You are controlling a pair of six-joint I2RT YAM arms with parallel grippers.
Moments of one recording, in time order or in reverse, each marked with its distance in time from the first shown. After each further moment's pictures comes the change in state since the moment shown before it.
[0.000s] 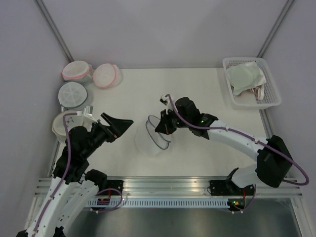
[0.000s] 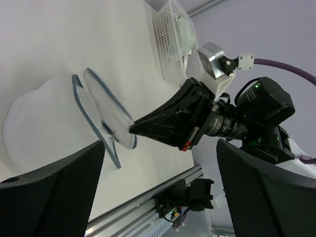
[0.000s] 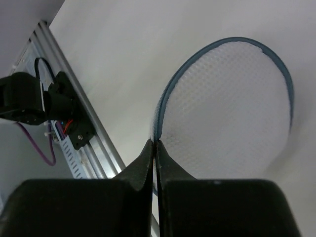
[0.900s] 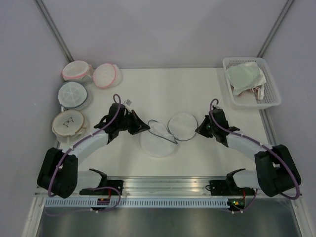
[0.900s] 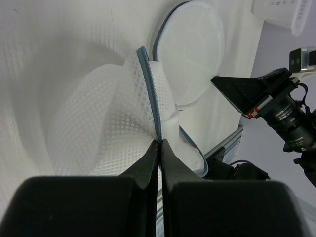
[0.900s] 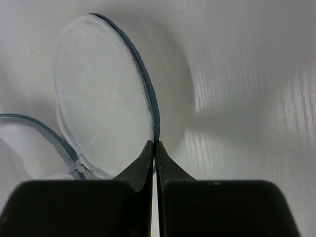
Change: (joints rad) left arm 0.000 0.791 -0.073 0.367 0.230 0.062; right arm -0.405 -0.030 -0.425 0.090 0.323 0.361
